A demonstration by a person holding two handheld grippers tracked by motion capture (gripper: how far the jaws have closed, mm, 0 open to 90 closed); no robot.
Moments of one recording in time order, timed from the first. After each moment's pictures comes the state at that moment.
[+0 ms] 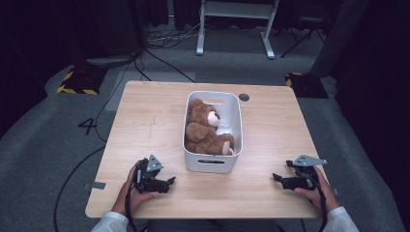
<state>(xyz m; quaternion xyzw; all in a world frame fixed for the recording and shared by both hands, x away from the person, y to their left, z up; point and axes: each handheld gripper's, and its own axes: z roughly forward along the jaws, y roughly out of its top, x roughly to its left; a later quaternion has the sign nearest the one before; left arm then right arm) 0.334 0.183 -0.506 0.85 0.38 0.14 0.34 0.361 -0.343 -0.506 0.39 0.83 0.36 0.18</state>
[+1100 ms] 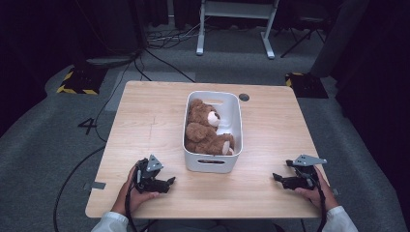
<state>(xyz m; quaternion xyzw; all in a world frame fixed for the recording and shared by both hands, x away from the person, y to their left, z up) 0.334 0.183 -0.506 0.85 0.38 0.14 0.34 0.363 -0.344 -0.506 0.38 0.83 0.36 0.17</state>
